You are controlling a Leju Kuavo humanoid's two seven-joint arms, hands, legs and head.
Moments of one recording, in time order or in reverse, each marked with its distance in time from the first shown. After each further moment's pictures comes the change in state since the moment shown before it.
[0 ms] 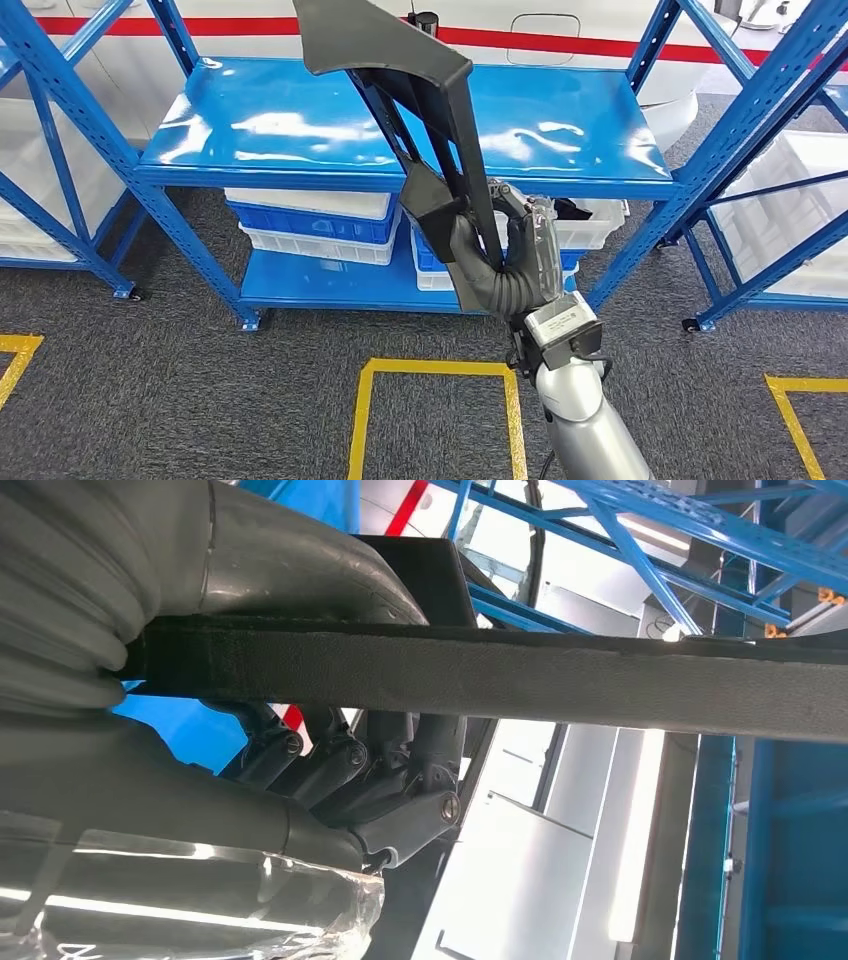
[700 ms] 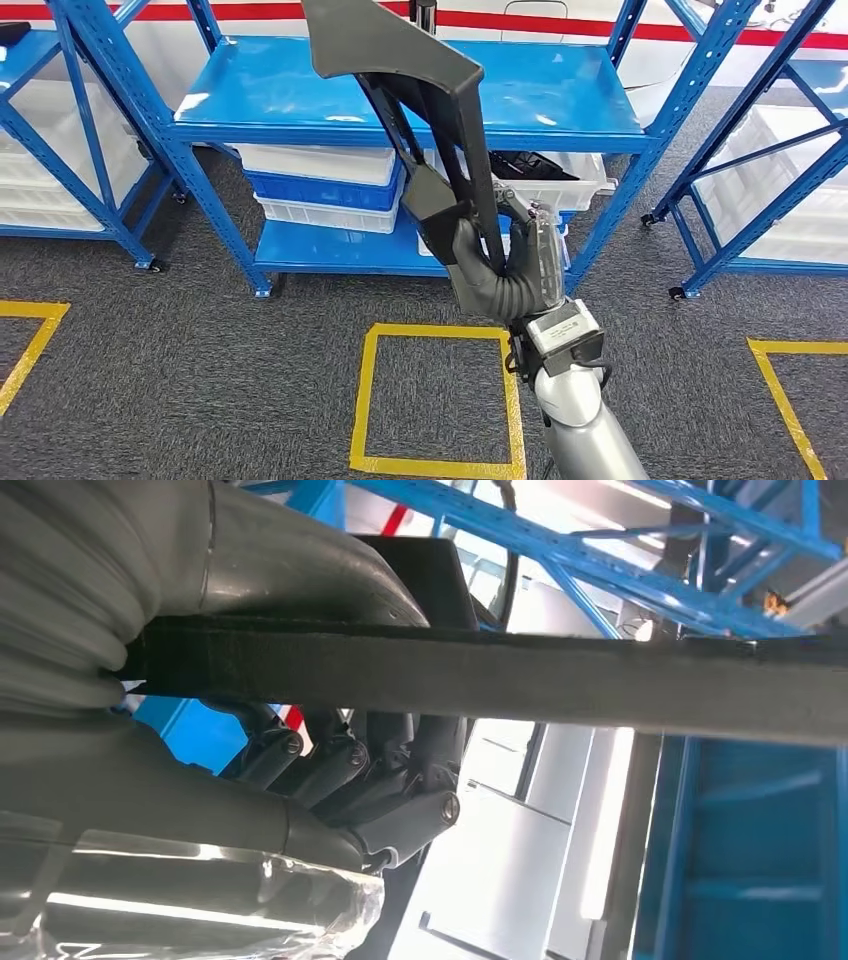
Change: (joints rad) left arm -0.008 -0.002 0.000 -0.008 -0.048 0.004 0.009; right arm 0.036 0.012 -0.018 -0.017 0.044 -0.008 -0.012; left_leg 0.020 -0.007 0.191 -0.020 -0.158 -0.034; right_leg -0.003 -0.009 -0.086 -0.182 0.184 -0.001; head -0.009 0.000
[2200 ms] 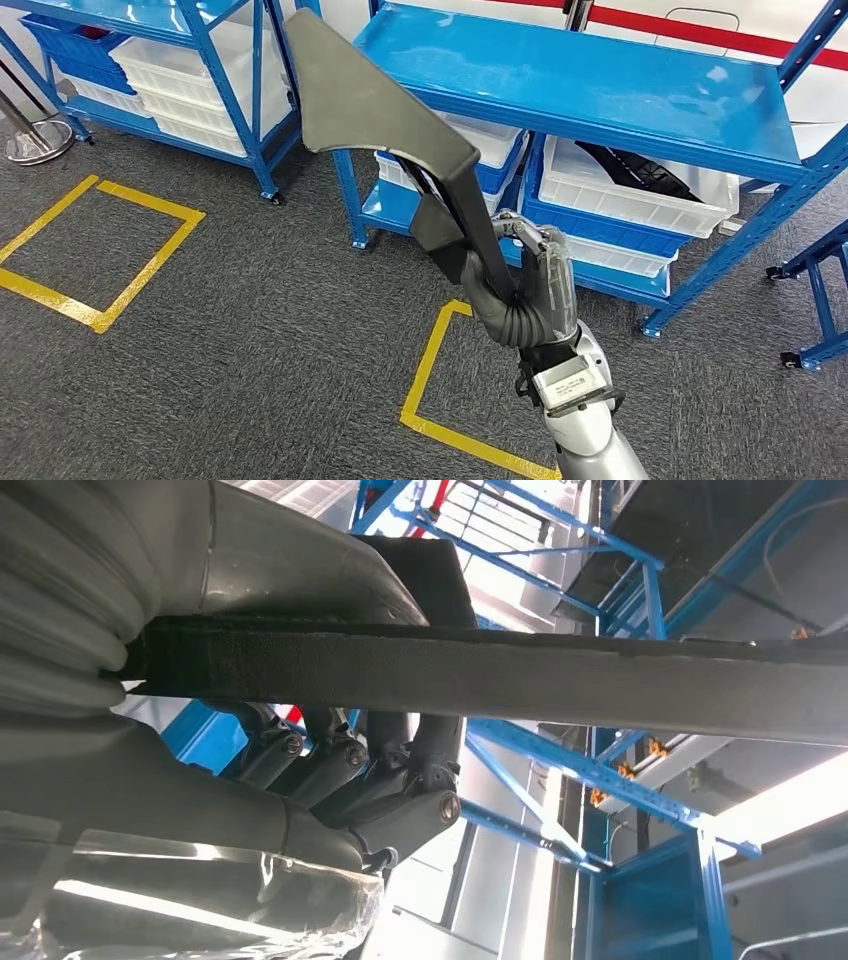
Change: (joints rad) left arm 0.017 0.009 0.003 0.001 -0.035 -0.003 -0.008; right arm 0.074 -0.038 0.023 -0.068 0.032 -0.032 -0.055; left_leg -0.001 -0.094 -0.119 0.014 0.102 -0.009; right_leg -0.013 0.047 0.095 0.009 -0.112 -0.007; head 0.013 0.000
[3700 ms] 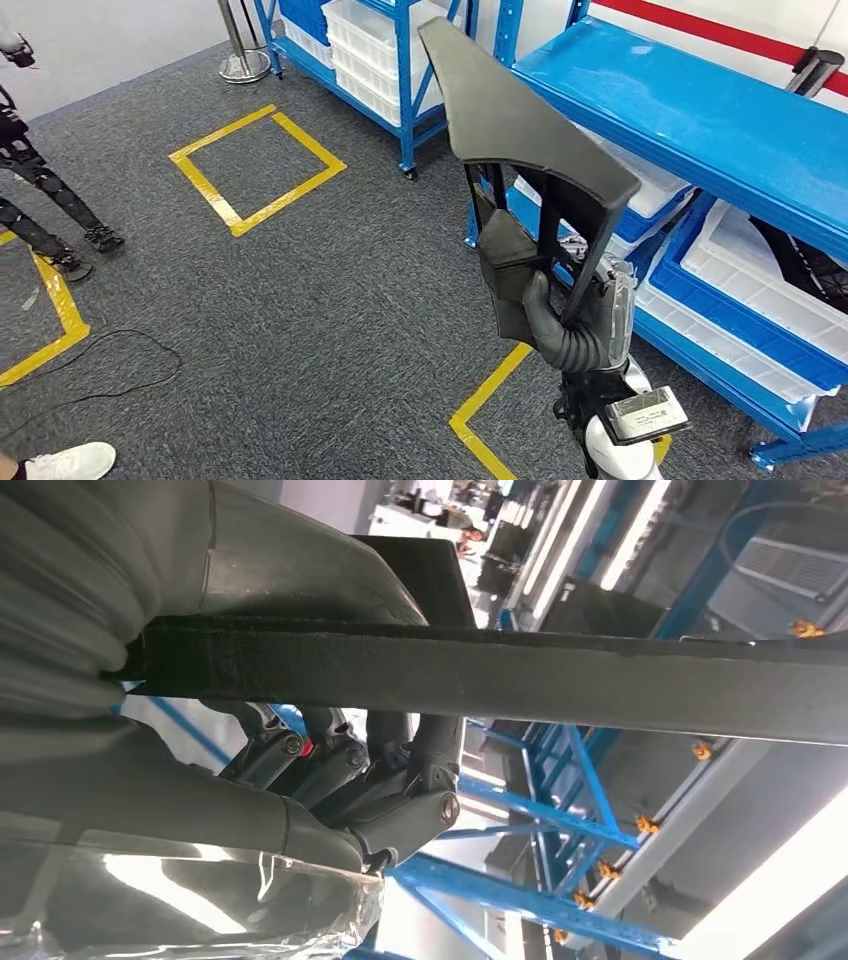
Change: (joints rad) left arm -0.001 0.019 0.058 -0.012 0.011 0.021 -0.017; right arm 0.150 -0.008 -0.168 -0.081 -0.085 0.052 -0.096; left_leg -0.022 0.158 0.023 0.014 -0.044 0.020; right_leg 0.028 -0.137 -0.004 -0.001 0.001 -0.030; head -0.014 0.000
